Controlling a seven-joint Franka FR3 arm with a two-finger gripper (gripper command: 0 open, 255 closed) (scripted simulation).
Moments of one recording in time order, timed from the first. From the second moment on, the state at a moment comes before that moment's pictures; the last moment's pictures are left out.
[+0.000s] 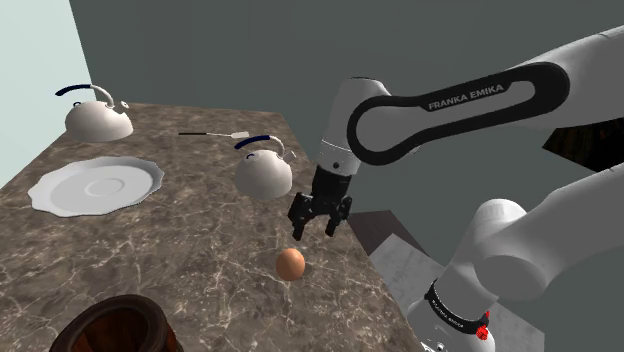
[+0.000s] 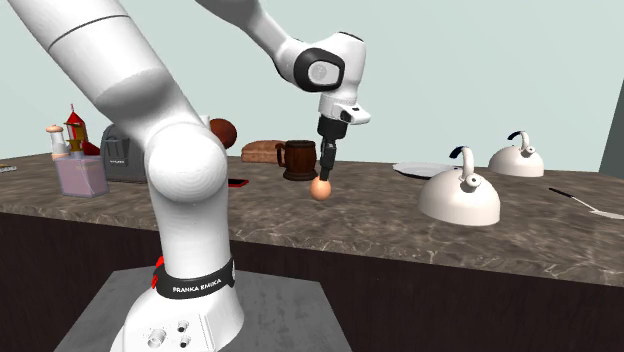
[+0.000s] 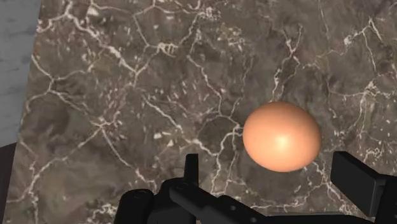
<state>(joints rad) 0.19 -0.52 0.28 -2.69 0.51 2.15 0.41</state>
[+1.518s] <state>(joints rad) 0.25 -0.32 0.36 -2.70 0.64 2.38 0.44</state>
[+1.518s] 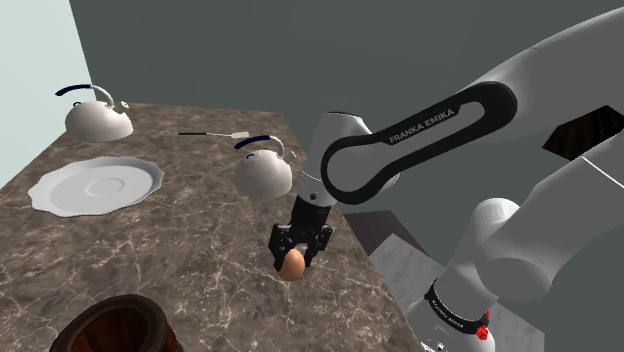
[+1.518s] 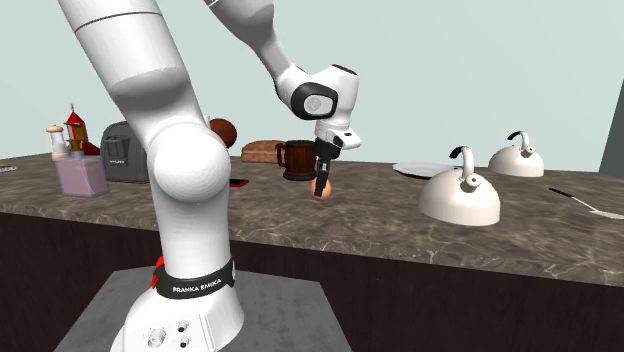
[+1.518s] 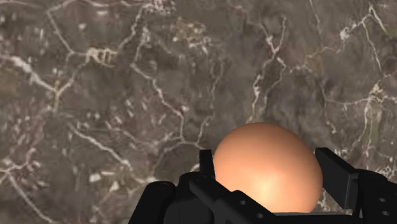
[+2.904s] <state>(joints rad) 0.22 -0.47 0.33 -2.60 0.57 2.15 0.53</state>
